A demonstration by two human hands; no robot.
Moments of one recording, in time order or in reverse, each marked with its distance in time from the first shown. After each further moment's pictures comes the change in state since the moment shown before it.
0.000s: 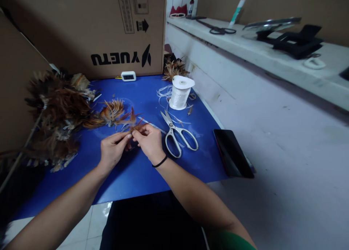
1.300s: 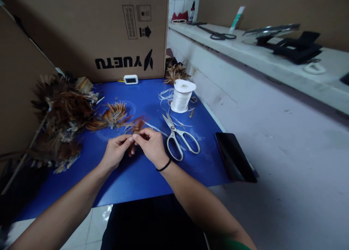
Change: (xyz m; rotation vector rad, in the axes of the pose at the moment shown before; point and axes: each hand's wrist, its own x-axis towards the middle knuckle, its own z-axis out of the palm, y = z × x) left_hand 0.005 0.001 -0.003 -0.260 -0.275 -0.160; right_hand -0.004 -0.005 -0.007 -0.082 -0.112 -0.142
